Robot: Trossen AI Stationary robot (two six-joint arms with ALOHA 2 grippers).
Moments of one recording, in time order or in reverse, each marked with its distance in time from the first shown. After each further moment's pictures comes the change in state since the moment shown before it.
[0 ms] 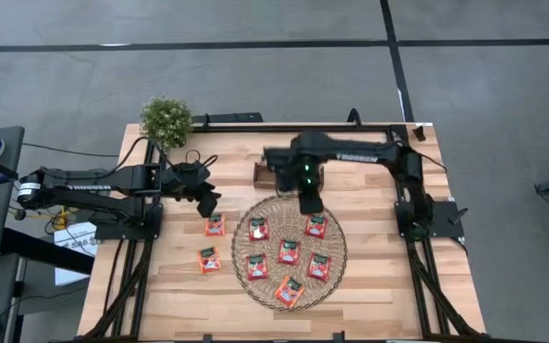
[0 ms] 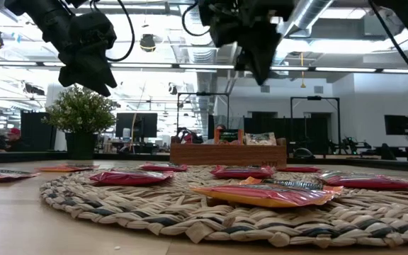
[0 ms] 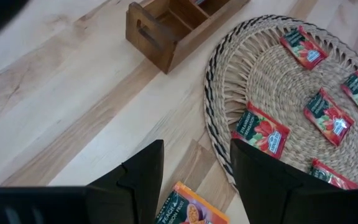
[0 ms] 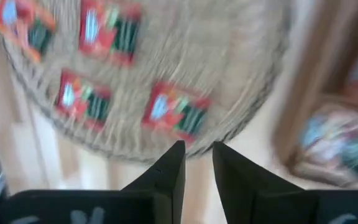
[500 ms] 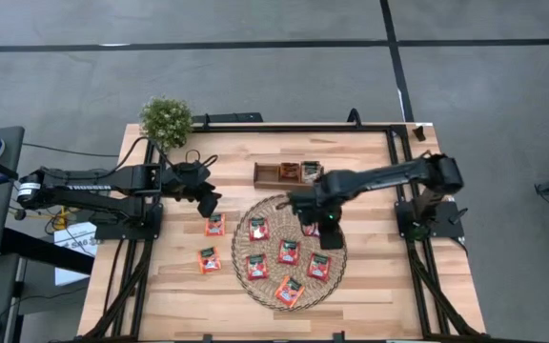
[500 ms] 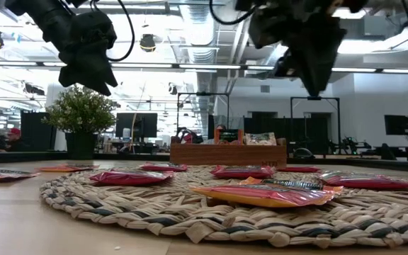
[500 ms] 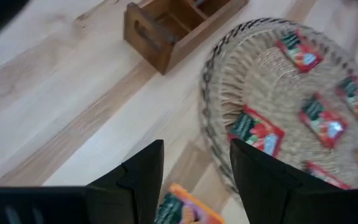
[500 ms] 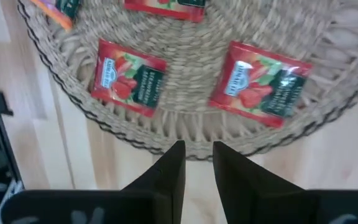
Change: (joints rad) left arm 0.000 0.000 0.000 0.009 0.007 -0.017; right arm 0.233 -0.290 -0.548 0.346 -0.028 0.301
